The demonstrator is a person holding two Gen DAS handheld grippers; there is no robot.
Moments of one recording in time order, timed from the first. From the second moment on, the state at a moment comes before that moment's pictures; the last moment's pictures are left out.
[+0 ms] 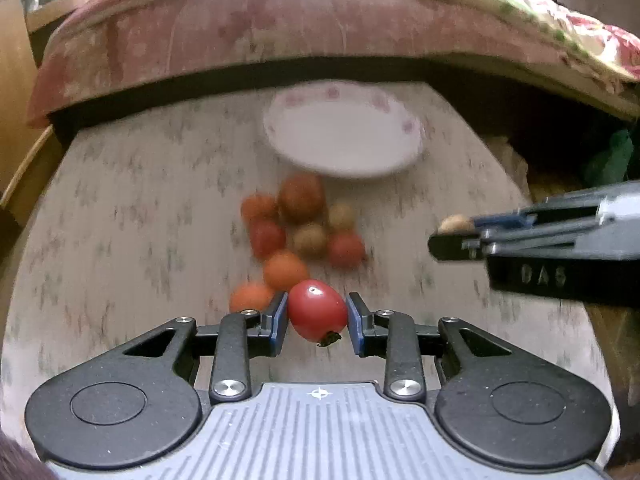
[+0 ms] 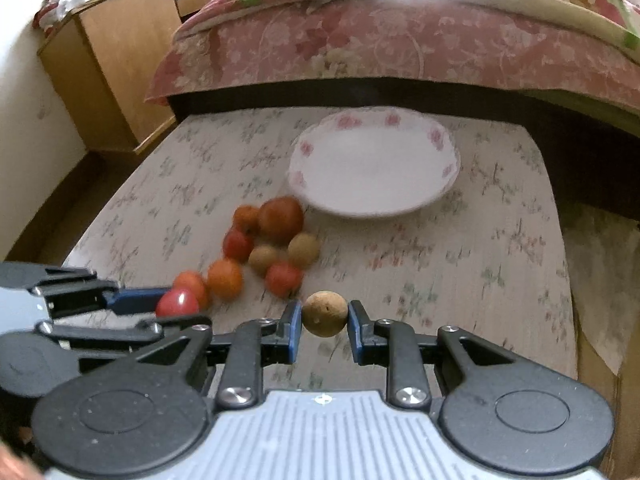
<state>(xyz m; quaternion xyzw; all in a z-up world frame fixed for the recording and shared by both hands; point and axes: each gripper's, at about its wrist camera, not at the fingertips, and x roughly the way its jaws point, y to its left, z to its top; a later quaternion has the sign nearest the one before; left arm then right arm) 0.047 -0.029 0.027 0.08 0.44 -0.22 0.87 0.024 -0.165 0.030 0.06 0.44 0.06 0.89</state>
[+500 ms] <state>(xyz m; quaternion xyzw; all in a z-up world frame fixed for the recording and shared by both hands) 0.144 -0.070 0.022 0.09 0.42 -0.23 0.87 0.120 -0.191 0.024 0.04 0.42 0.06 0.90</state>
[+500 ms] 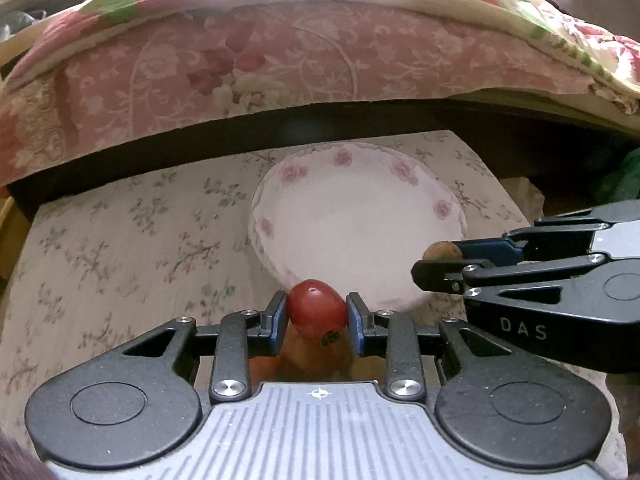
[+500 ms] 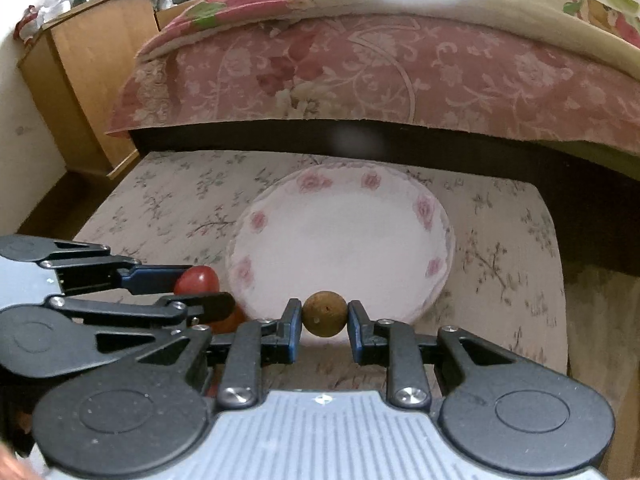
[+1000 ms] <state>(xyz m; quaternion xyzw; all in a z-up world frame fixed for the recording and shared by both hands) 0.166 -0.078 0.012 0.10 0.42 -0.23 0.87 0.140 -0.199 0.010 0.04 0.43 0.06 0.90</state>
